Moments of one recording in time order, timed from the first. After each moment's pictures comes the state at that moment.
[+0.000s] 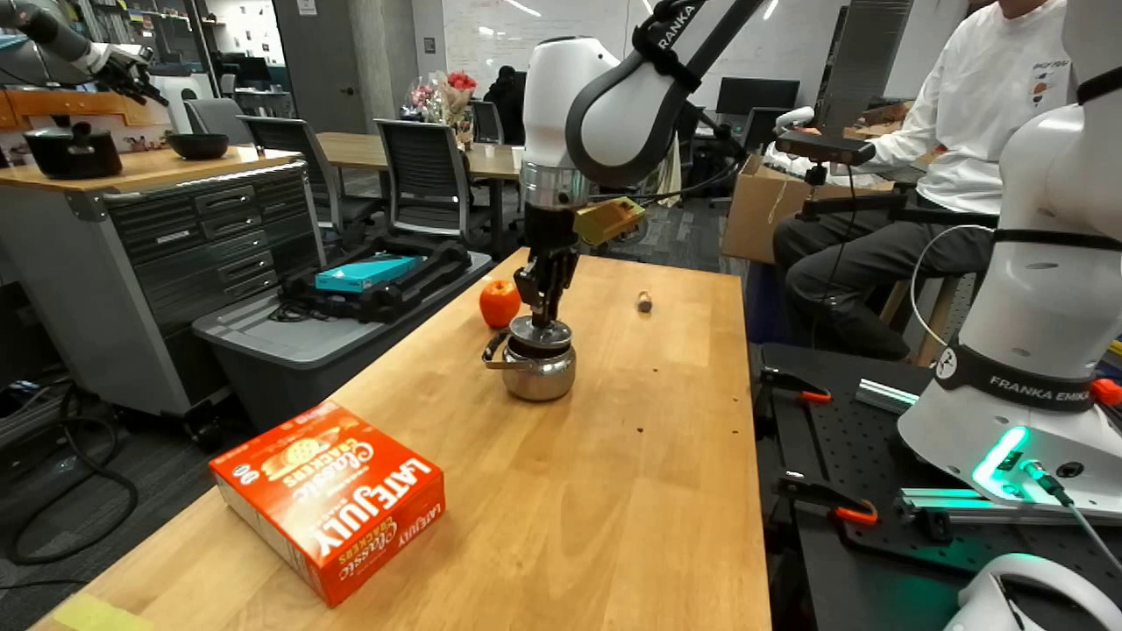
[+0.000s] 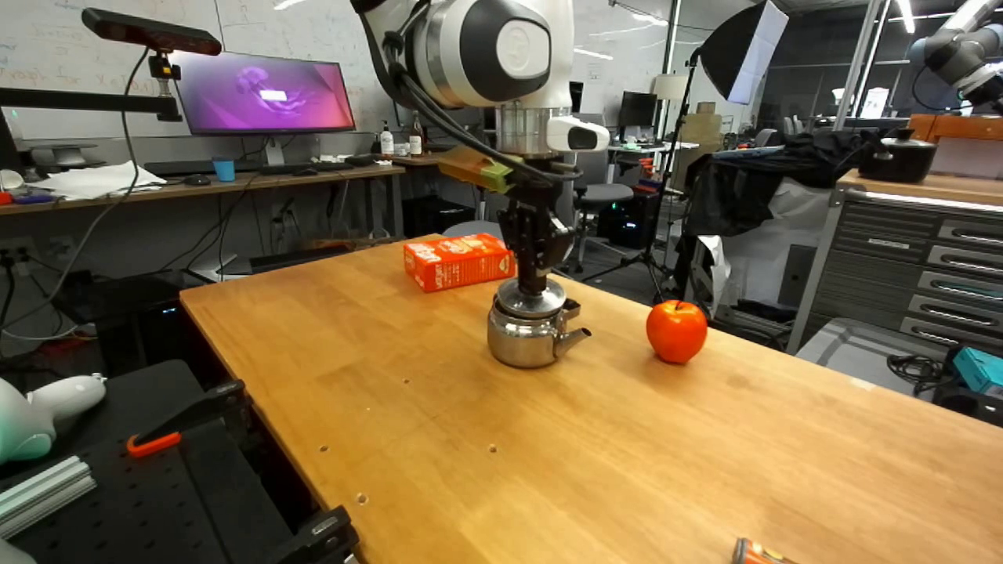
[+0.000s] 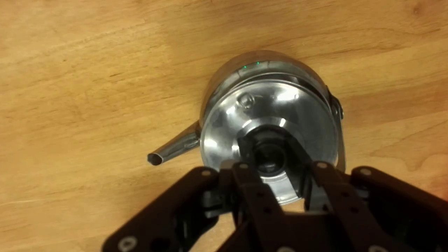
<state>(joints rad) 0.03 0.28 -0.02 -2.26 -0.04 2.60 0.24</state>
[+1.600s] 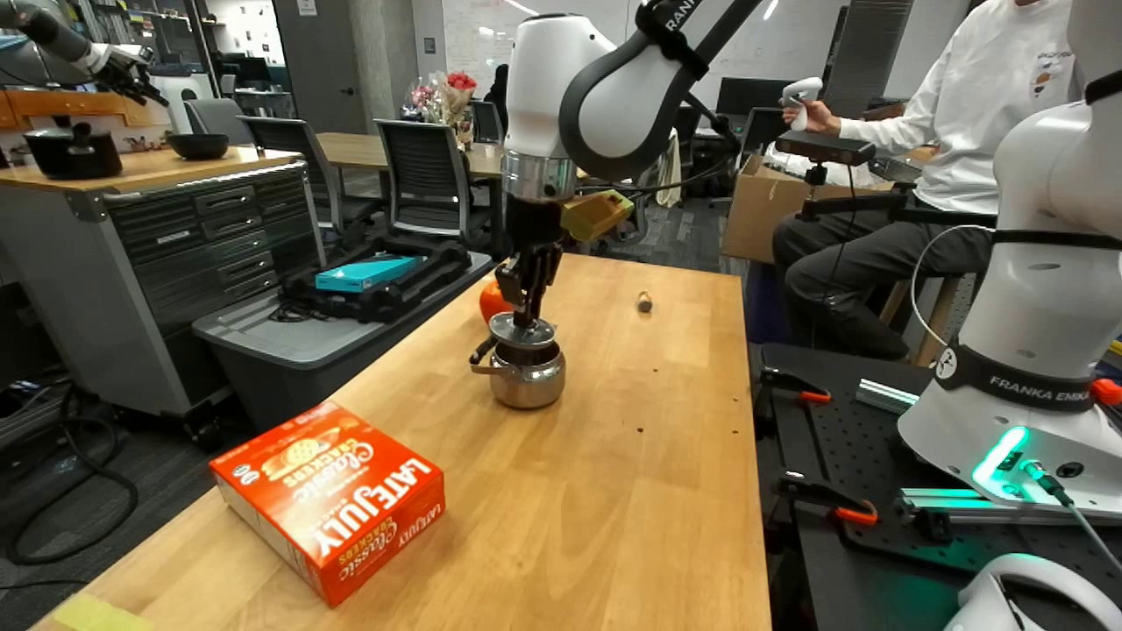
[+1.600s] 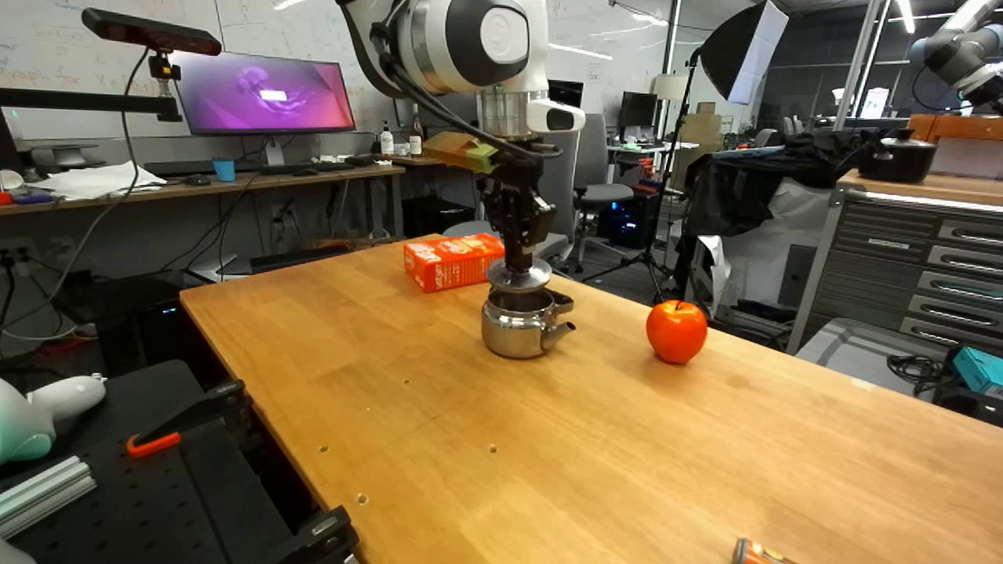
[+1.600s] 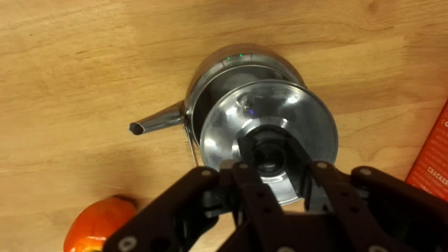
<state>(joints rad) 0.10 0.26 -0.02 -2.23 -0.06 2.59 0.27</state>
